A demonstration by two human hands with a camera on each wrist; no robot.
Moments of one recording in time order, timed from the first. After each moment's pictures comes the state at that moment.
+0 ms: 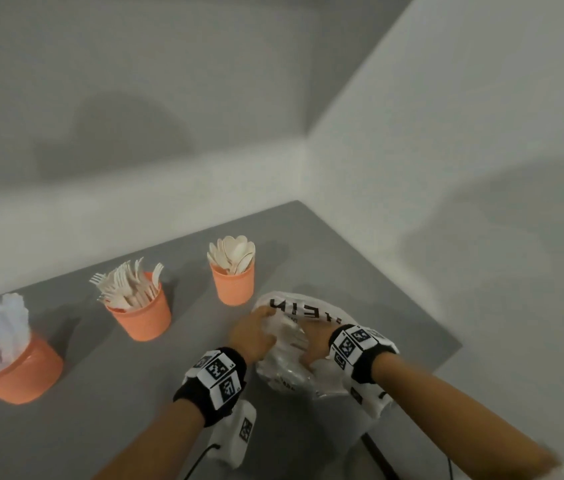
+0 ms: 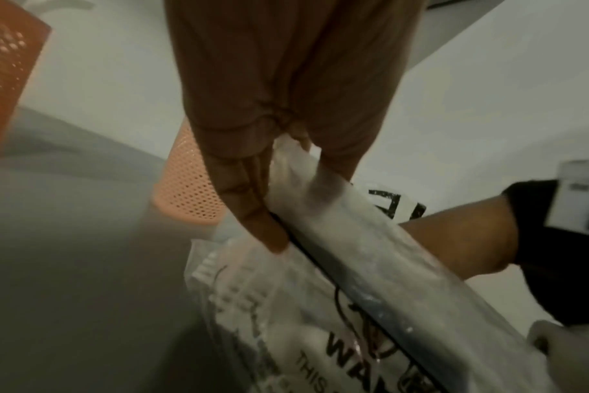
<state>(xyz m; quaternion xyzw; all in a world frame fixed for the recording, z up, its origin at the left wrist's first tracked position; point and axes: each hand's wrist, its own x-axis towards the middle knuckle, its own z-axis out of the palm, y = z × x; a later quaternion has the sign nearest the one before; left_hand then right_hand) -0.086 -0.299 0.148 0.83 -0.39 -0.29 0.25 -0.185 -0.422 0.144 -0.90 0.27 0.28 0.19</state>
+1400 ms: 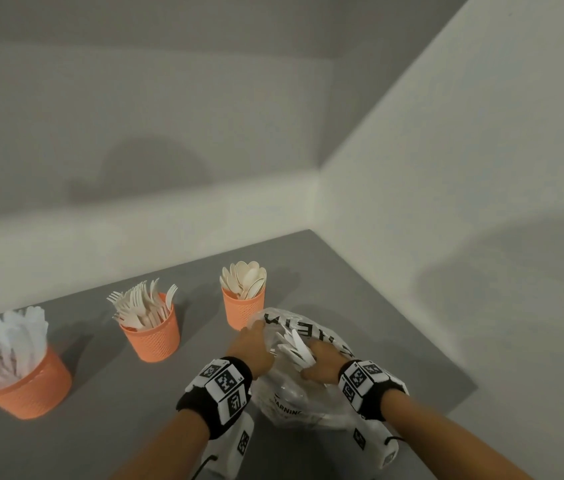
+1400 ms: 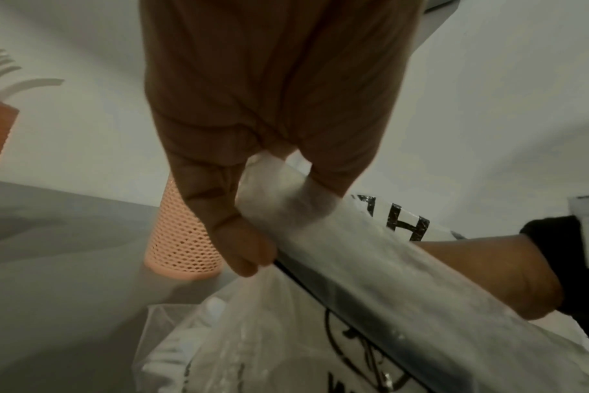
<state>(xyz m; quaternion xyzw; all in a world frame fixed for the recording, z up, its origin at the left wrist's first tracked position) -0.070 -0.304 0.158 0.87 -0.36 -0.27 0.20 -0.183 -0.428 0.129 -0.90 0.27 0.11 0.32</state>
